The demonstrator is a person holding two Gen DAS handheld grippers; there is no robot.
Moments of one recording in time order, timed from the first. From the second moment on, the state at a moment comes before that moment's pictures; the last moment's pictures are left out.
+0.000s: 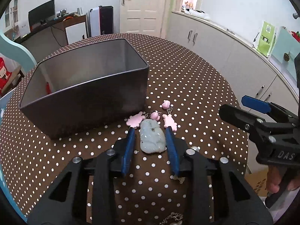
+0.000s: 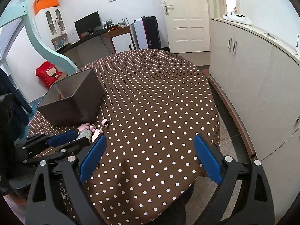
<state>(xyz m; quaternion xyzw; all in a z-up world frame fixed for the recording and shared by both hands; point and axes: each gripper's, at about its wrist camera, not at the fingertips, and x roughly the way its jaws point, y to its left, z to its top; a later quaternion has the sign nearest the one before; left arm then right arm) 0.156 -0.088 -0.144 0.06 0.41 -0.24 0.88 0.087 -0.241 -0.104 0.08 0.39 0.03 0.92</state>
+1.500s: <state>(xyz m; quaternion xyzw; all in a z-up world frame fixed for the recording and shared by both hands) 0.124 -0.041 -0.152 0.06 0.38 -0.22 0.90 0.090 -0.168 -0.120 -0.03 0.38 0.06 0.92</state>
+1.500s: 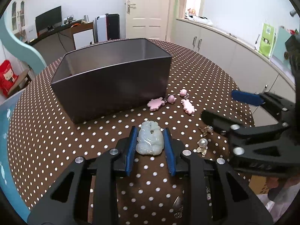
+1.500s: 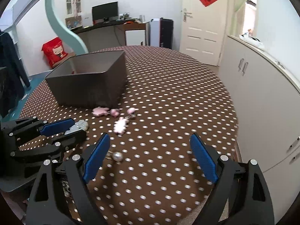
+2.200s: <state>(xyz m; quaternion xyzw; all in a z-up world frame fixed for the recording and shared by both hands) 0.123 0.003 -0.134 -0.01 0.37 -0.22 0.90 0.117 -0.151 -0.125 -0.01 0.40 0.08 0.91</state>
